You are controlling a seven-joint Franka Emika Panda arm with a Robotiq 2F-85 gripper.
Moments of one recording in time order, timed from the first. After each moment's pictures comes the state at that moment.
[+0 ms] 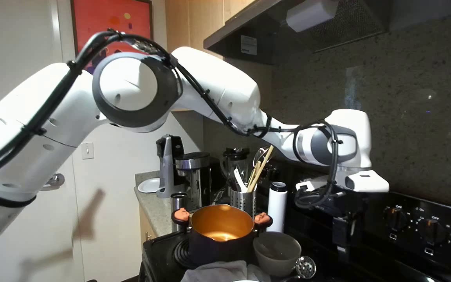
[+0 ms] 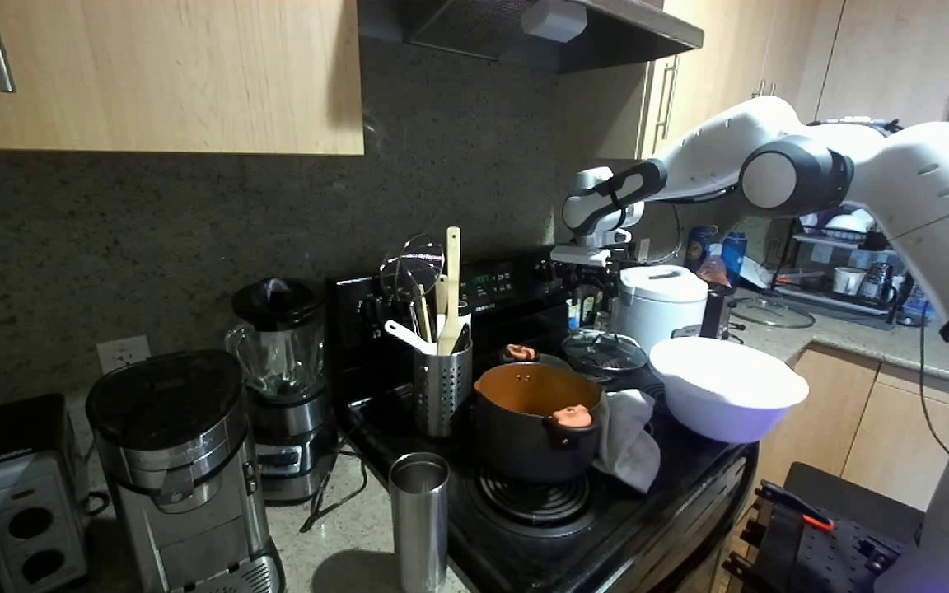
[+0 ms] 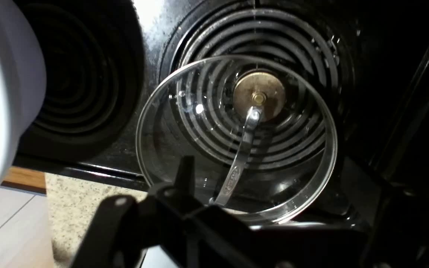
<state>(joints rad) -0.20 0.70 -0.26 -1.34 0.05 2.01 1.09</state>
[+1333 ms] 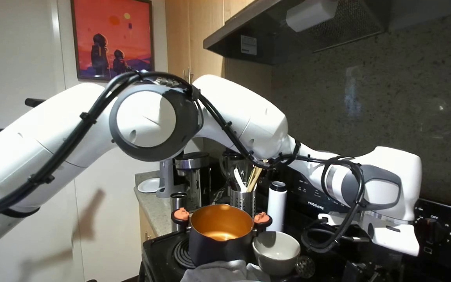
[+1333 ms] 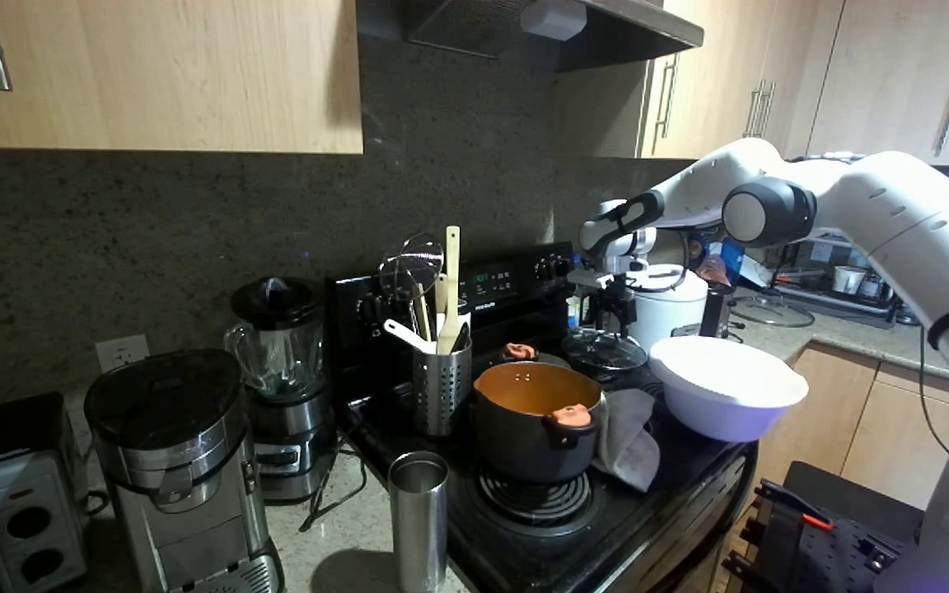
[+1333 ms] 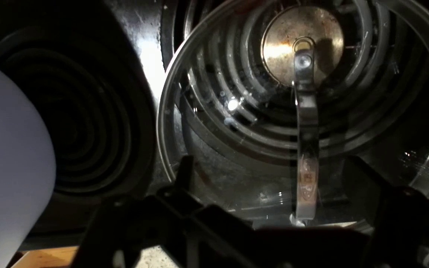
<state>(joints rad) -0.32 0.87 -0.27 -1.23 0.17 1.94 1.34</state>
